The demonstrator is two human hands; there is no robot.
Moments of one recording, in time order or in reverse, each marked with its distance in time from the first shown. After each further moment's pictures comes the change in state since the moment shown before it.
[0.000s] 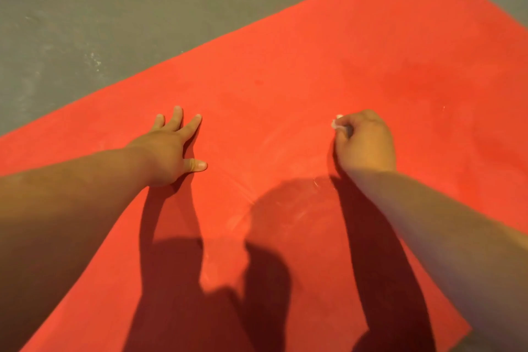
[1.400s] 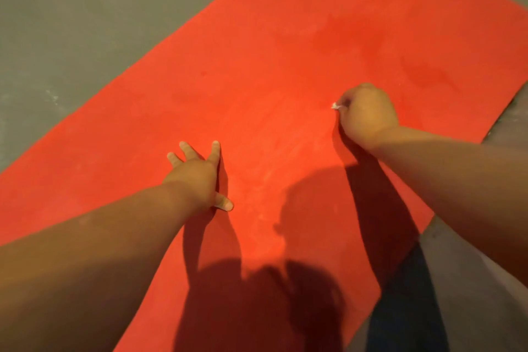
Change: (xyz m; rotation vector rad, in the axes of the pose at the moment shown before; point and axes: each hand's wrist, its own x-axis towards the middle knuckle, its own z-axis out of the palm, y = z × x) left_hand -0.054 0.102 0.032 0.151 -0.178 0.058; right_hand -0.041 0.073 -0.051 -0.163 -0.048 0.152
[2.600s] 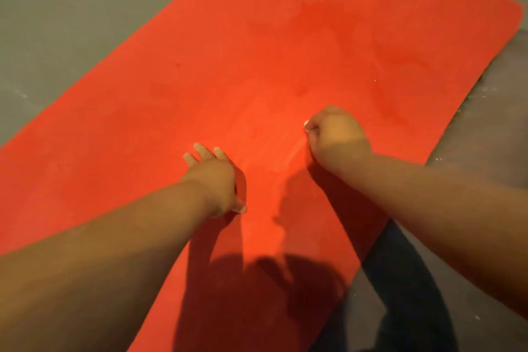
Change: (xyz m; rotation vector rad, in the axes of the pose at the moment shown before) left_hand -0.029 0.057 0.009 0.129 -0.042 0.059; right_hand -0.075 -0.018 -0.004 0.039 -0.045 -0.095
